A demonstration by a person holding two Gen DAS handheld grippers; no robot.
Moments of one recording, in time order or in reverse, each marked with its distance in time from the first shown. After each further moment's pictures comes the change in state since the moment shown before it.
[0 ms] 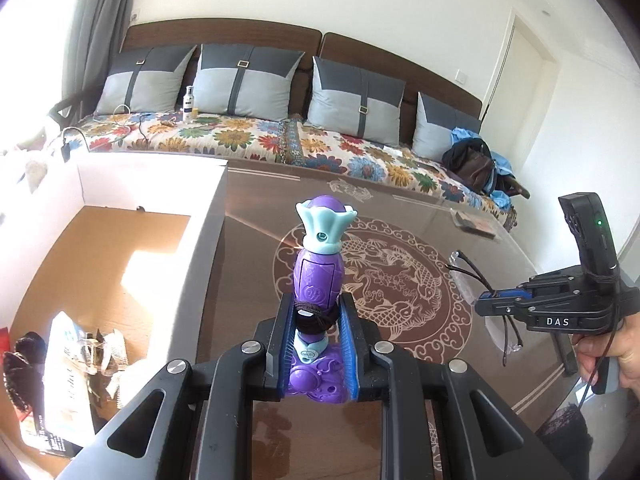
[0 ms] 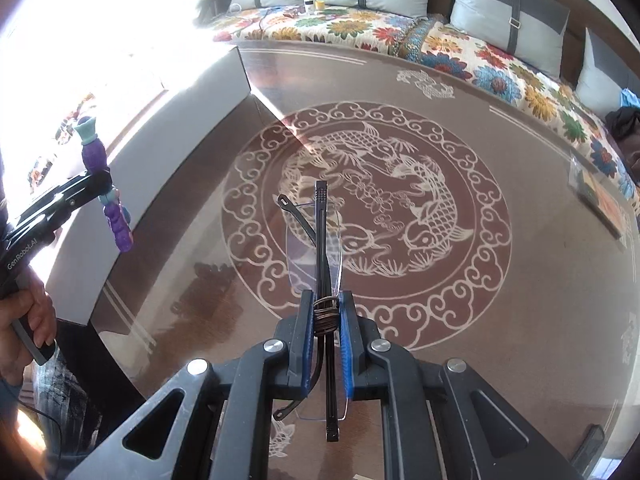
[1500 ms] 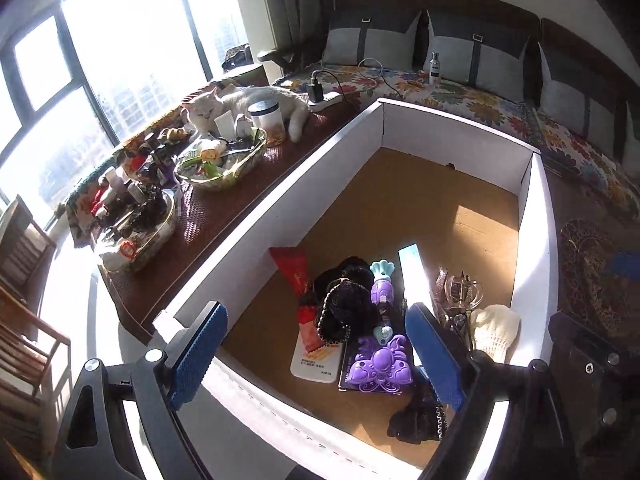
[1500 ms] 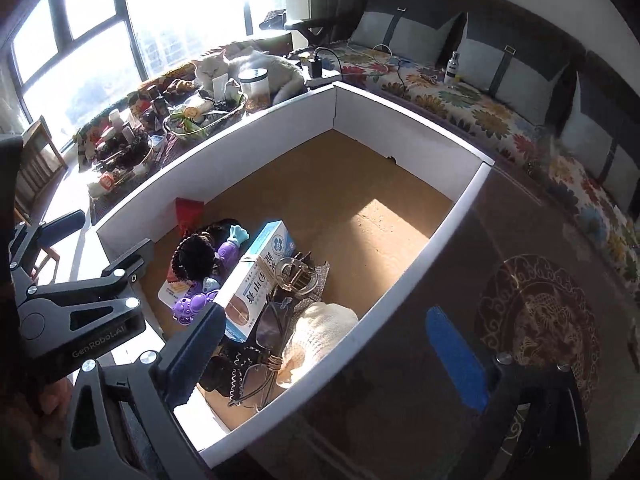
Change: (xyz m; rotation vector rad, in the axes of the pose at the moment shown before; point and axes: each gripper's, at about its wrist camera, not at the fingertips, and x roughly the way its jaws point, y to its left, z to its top) left arm -0.105 0.174 -0.034 -0.266 0.163 0.745; right arm 0.028 0.312 0.090 -0.285 -0.140 0.059
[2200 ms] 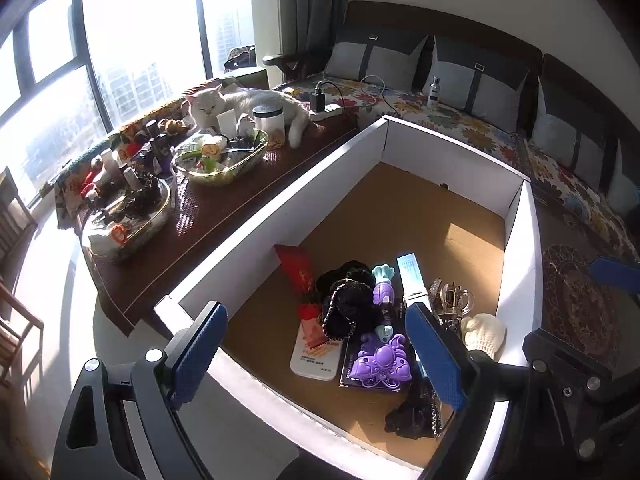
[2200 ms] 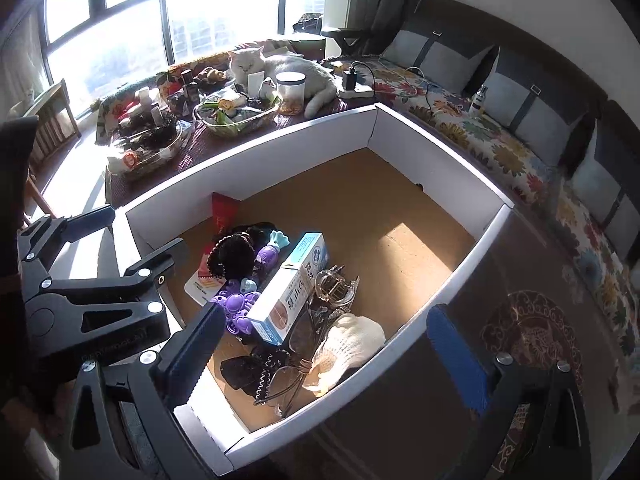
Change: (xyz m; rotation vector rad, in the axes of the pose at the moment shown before) left arm -0.009 0.028 -0.013 -0.069 -0.050 -0.069; right arm -0.017 0.047 0.003 -0.140 -0.019 -0.006
